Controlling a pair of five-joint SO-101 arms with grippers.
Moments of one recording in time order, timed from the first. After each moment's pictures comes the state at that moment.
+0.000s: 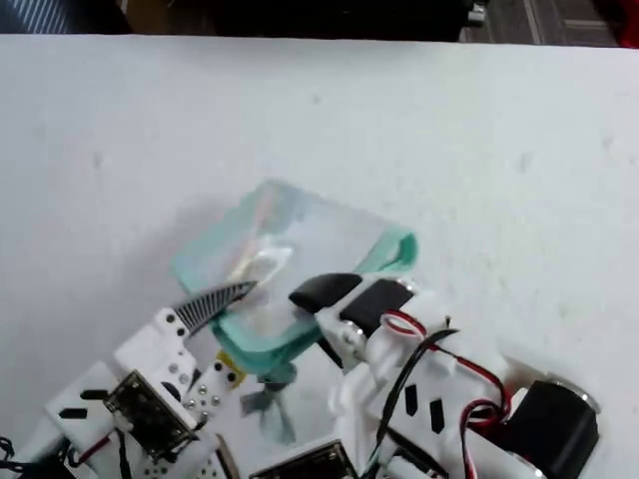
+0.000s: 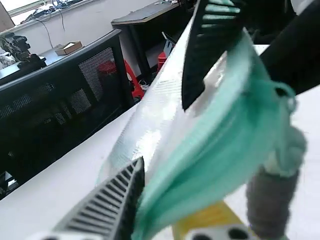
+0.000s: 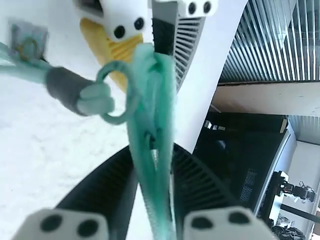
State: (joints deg) left arm 33.5 -104.7 54.4 71.3 -14.1; right arm -54.5 -51.6 -2.5 97.6 79.7
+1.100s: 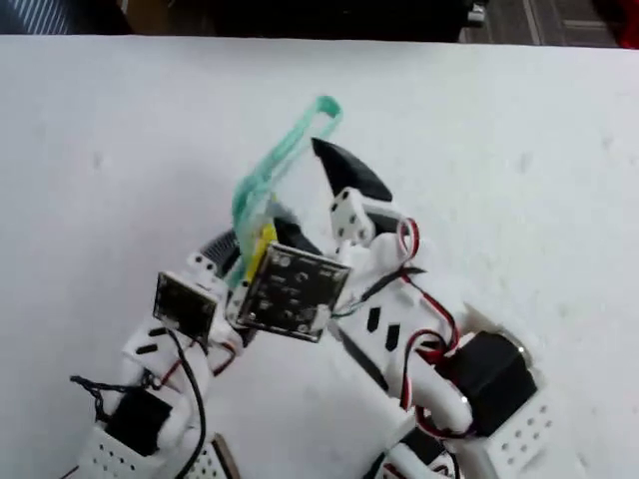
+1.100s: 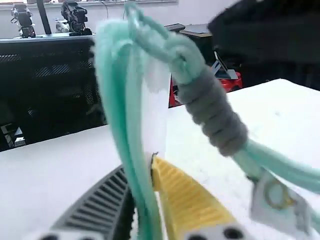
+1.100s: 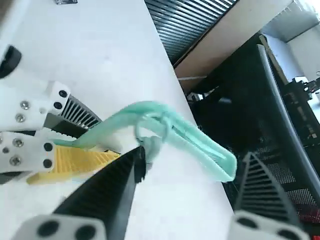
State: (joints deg) left arm 22.6 -104.0 87.3 30.1 -0.2; right arm -42.5 -51.6 12.9 68.4 43.6
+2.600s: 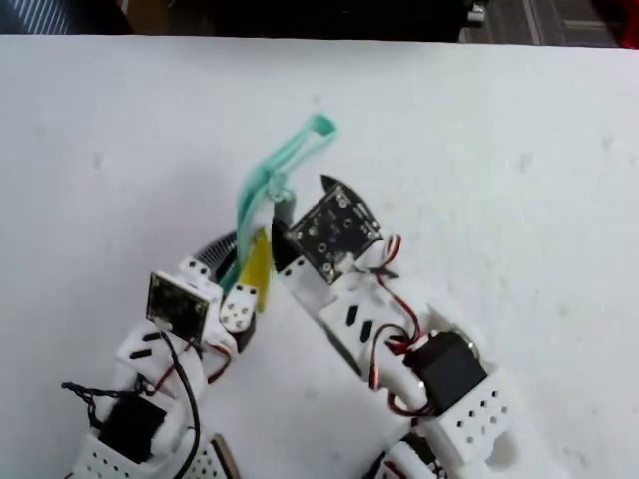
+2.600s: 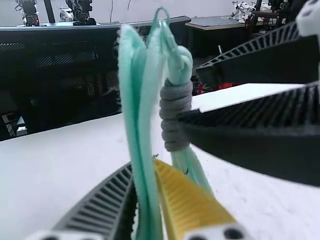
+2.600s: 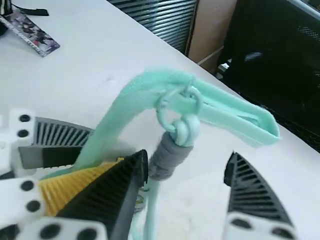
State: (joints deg) left arm 21.8 -105.1 85.7 37.3 2.0; right arm -41.6 -60.2 41.6 49.3 15.4
